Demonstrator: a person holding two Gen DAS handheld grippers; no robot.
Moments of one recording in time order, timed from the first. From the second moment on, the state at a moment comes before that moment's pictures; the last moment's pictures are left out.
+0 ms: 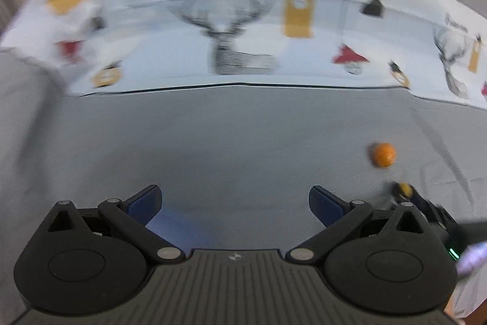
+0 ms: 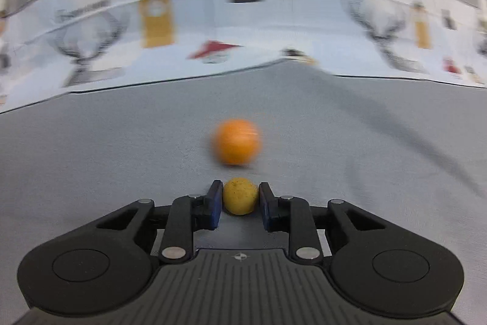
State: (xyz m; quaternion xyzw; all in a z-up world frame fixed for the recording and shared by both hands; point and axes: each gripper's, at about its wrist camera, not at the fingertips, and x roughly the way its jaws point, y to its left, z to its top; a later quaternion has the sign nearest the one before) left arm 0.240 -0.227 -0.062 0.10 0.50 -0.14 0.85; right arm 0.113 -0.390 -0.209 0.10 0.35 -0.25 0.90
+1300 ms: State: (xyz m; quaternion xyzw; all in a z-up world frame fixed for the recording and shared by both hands) left arm 0.085 -0.109 -0.027 0.13 0.54 -0.13 0.82; right arm -0.041 -0.308 -0.082 0.21 0.28 -0.14 0.93
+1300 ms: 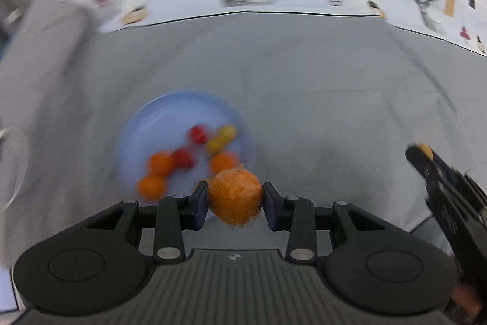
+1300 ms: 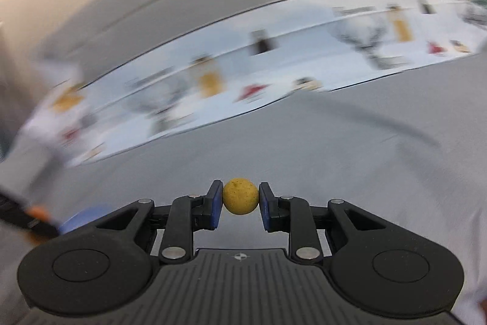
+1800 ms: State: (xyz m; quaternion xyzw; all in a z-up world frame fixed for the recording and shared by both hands) left arm -0.026 0.037 -0.015 0.05 0.50 -0.09 0.86; right arm -0.107 -0.137 -0.012 0.10 0.32 0.04 0.94
